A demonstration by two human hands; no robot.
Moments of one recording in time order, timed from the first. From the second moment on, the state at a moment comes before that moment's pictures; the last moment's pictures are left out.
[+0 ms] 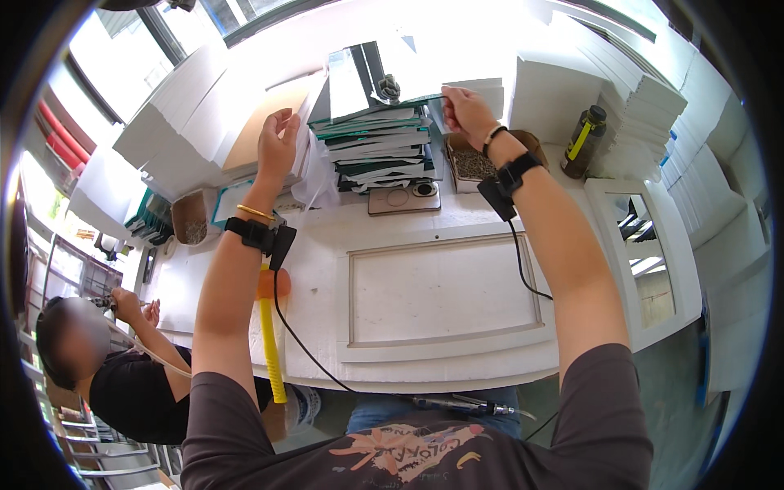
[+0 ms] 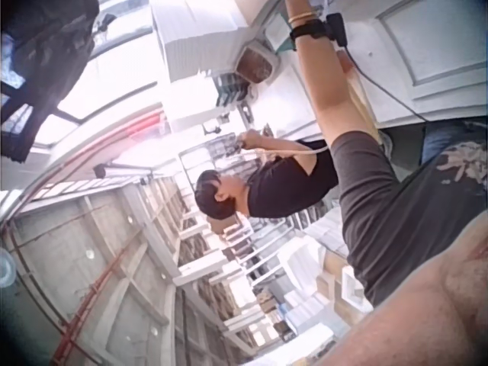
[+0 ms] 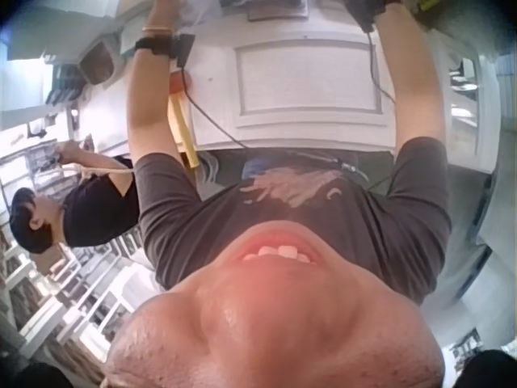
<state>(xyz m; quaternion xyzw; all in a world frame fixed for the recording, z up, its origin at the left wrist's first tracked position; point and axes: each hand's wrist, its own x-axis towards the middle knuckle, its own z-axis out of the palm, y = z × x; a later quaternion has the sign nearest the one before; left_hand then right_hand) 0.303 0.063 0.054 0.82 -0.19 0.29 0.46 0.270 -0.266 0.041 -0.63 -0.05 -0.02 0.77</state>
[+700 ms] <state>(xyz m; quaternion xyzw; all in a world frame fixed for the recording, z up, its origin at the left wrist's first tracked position) 0.275 0.032 0.057 0.88 -0.33 0.30 0.15 0.271 -0.259 0.052 -0.63 0.12 -0.18 0.75</state>
